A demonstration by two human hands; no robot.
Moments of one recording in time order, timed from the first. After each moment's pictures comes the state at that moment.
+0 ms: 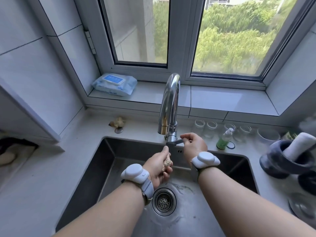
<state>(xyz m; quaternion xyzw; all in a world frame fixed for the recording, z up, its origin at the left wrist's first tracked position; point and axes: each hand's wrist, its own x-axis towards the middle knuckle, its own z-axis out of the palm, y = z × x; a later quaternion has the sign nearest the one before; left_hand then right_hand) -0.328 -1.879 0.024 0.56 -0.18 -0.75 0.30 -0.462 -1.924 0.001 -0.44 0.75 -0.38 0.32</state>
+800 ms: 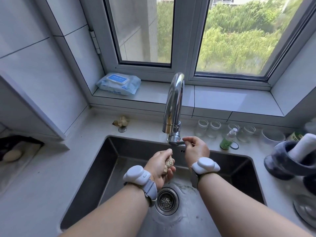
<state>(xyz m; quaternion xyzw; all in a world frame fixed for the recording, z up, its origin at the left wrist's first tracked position) -0.327 -1.872 0.024 0.56 -0.16 -0.73 0.35 -0.450 -1.913 -0.010 -0.41 0.74 -0.44 0.30</state>
